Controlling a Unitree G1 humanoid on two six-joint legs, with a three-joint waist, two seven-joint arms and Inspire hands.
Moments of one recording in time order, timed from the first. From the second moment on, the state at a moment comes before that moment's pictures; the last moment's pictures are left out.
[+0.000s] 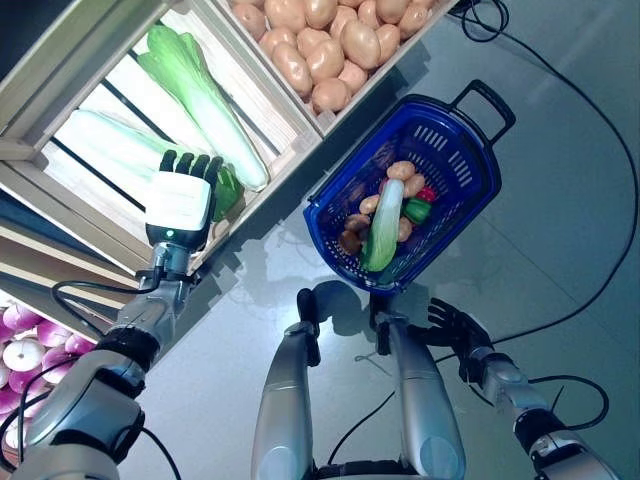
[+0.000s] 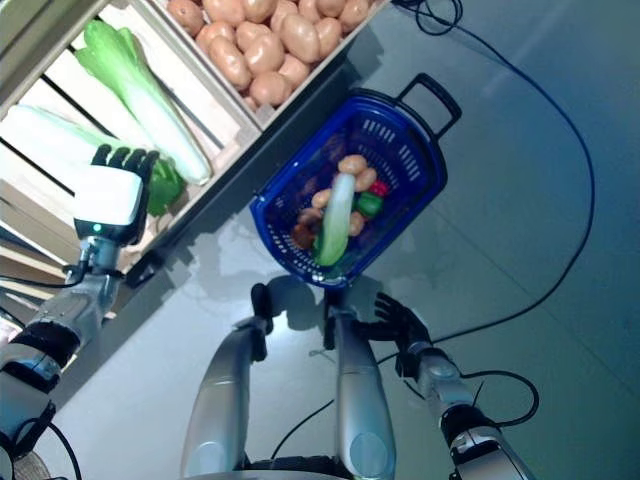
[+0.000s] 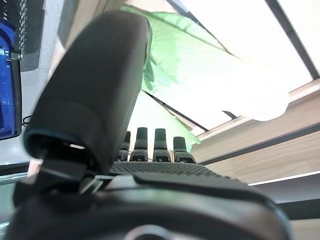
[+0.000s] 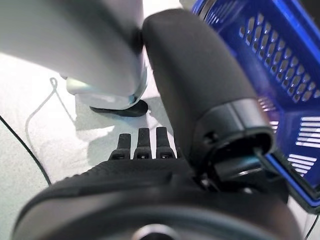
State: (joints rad) left arm -0.66 0.80 -0.58 0.81 0.78 0.08 0.77; right arm -0.28 -0.40 0.29 0.86 0.57 -0.09 0.08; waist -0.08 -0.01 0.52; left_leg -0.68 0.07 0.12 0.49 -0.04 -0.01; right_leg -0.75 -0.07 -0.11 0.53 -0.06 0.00
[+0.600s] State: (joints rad) left arm -0.80 0.80 -0.61 0.93 0.79 0.09 0.87; right arm -0.28 -0.41 0.29 0.81 0.57 -0.12 0.06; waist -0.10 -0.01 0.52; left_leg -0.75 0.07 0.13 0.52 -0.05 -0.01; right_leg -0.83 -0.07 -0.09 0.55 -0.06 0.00
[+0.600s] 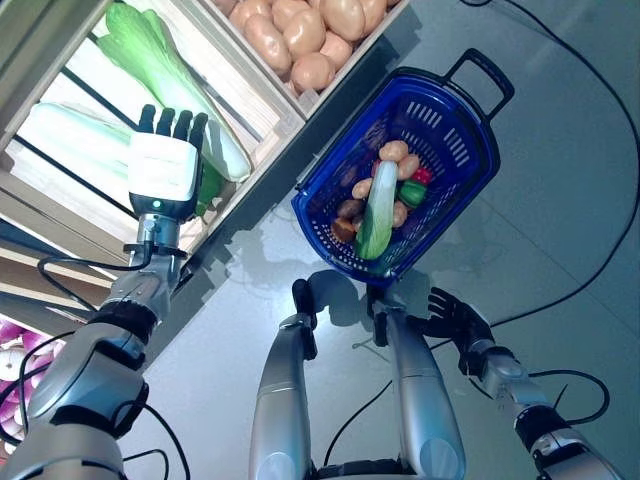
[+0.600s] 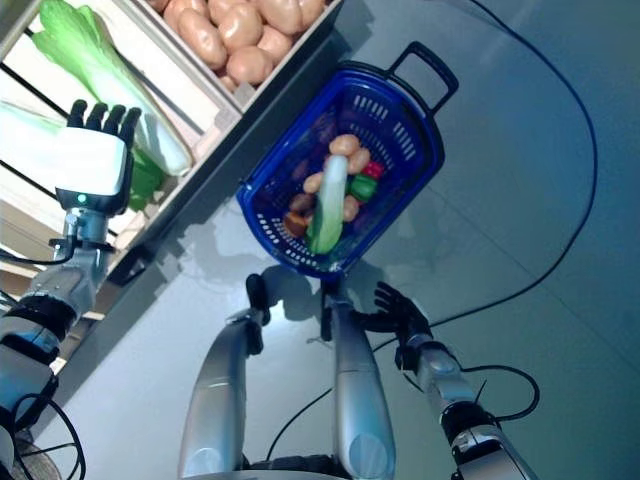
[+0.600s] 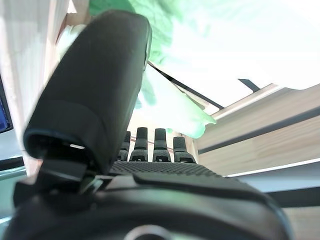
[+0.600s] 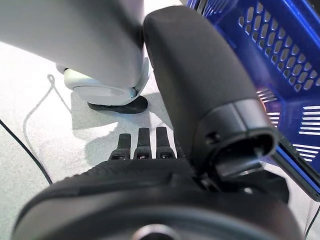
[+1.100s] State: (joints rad) left arm -0.68 0.80 -0.60 0.95 0.81 0.09 0.87; right arm -0.28 -0.42 0.29 0.81 0.57 -0.14 0.06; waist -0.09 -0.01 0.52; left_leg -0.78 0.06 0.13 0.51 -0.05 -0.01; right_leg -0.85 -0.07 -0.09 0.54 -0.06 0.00
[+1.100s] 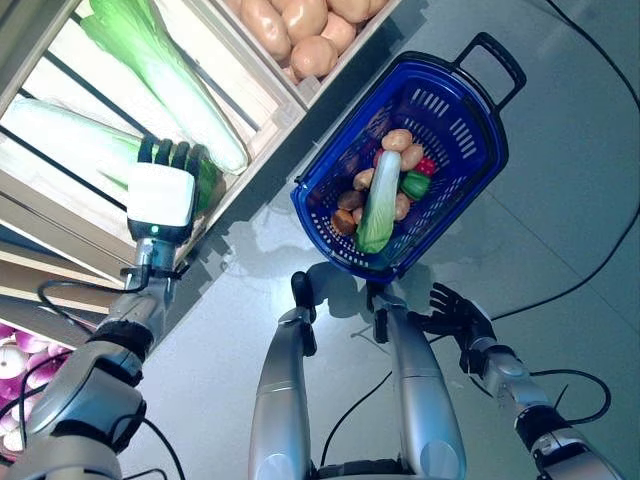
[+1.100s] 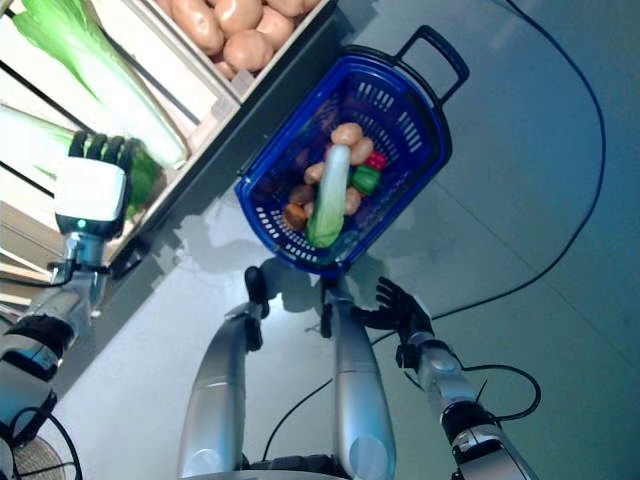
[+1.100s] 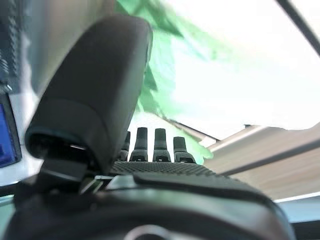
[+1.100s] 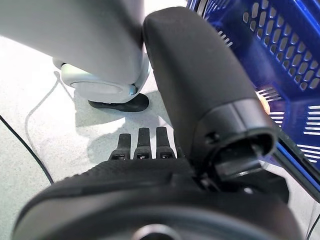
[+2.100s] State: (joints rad) left arm -0.72 0.78 -0.59 0.98 0.78 0.12 0.90; right arm -0.28 -0.42 0.29 0.82 0.60 -0.14 0.06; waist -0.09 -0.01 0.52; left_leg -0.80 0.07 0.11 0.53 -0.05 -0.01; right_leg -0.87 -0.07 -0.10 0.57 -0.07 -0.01
